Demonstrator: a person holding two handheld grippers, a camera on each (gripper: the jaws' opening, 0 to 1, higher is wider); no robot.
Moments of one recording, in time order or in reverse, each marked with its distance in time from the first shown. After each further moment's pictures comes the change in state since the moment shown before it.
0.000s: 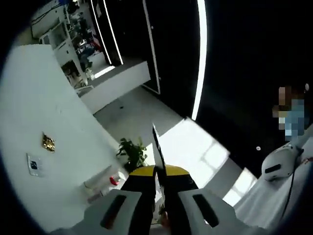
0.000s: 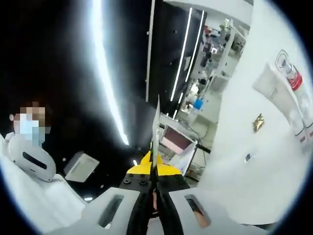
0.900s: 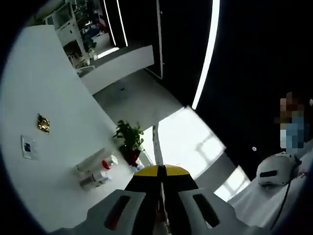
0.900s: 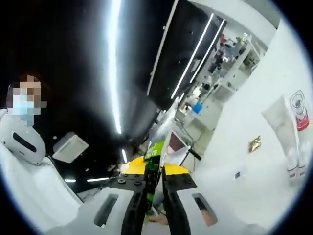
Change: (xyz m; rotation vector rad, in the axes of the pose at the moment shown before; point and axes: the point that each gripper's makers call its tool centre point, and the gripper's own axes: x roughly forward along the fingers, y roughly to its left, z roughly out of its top) left arm 0.007 -0.012 -0.022 -0.093 0.143 0.027; right arm 0.011 -0.004 0.008 -0.208 0.065 -0.060
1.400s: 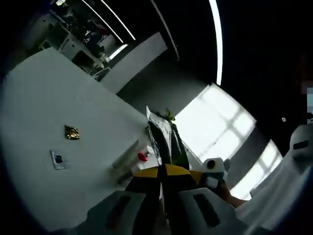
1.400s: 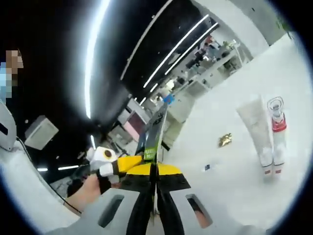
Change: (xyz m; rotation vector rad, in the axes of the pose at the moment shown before) left arm -0.002 0.047 -0.012 0.198 0.090 0.215; right arm -0.006 -0.029 -0.017 -0.021 0.068 -0.223
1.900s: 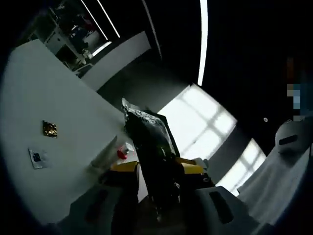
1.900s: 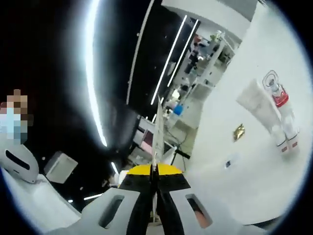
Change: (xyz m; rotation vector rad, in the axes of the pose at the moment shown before) left arm 0.014 -0.019 -0.023 -0.010 0.053 -0.158; right arm -0.011 0.016 0.019 0.242 -0.149 0.130
